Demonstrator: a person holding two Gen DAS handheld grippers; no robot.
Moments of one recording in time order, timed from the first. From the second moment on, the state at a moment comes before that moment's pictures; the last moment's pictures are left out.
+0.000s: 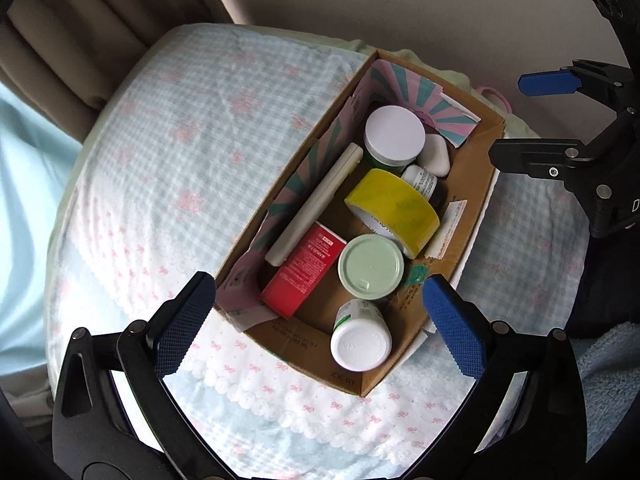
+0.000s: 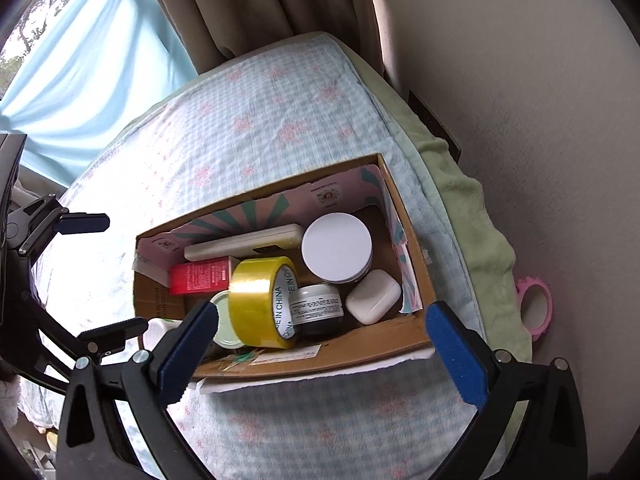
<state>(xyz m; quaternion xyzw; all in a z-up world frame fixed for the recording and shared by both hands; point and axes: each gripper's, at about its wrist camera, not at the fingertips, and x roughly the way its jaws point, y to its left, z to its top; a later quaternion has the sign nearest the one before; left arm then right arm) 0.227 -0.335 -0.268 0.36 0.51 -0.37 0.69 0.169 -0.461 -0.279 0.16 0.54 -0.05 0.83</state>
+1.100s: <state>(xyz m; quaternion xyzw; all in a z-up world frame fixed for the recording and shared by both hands) 0.068 -0.002 -0.004 0.00 0.32 -0.07 0.95 0.083 -0.219 -0.026 0.03 0.33 0.04 0.94</state>
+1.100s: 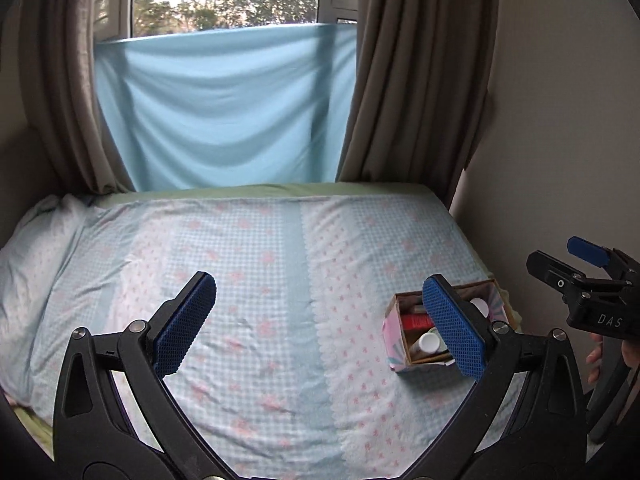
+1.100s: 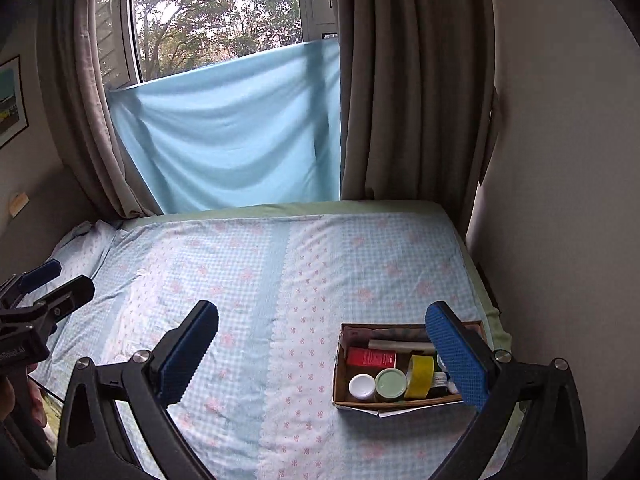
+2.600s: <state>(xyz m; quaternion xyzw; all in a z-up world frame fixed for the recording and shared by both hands) 0.045 -0.001 -0.002 -0.01 0.28 -0.05 0.96 0.071 -0.215 -0.020 0.02 0.30 0.00 0.95</state>
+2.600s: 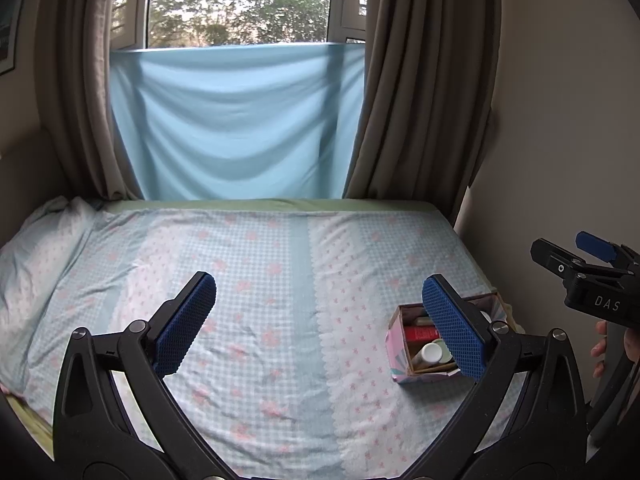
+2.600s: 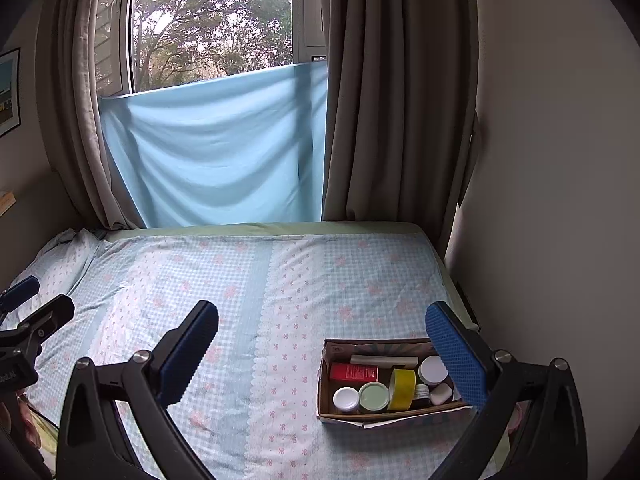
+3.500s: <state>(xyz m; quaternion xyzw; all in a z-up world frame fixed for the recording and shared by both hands) 0.050 -0.011 0.000 0.00 0.25 -0.03 0.97 0.082 -0.221 -0.019 0.02 0.30 0.00 0.95</state>
